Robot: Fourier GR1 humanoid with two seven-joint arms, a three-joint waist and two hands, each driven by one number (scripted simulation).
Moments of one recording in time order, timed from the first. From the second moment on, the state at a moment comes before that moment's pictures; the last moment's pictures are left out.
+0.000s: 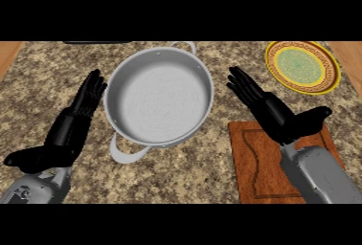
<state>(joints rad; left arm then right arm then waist) -0.21 0.44 -0.33 -1.66 0.29 0.28 -0.10 -0.39 -0.33 0.33 -1.47 -0.43 0.09 -0.01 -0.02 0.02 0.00</state>
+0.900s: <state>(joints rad) 0.08 0.60 -0.18 -1.52 0.26 0.36 0.04 0.27 -0.83 -0.11 -1.49 -0.17 -0.15 -0.40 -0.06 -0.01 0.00</state>
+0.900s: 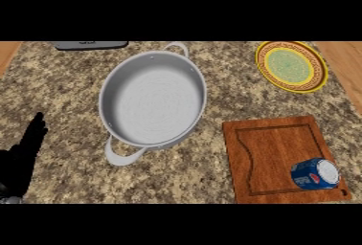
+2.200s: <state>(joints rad) 0.01 0.56 -0.15 -1.49 0.20 0.27 0.06 0.21 -1.19 0.09 -1.93 -0.14 0.35 0.45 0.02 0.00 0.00</state>
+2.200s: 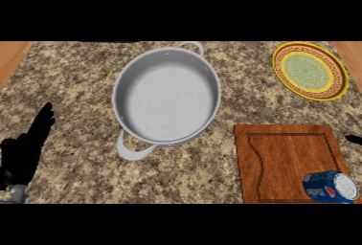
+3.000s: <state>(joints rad) 0.03 0.48 -0.09 -1.53 0.11 0.24 0.10 -0.02 -0.90 0.23 -1.81 0.10 0.55 0.66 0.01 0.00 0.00</state>
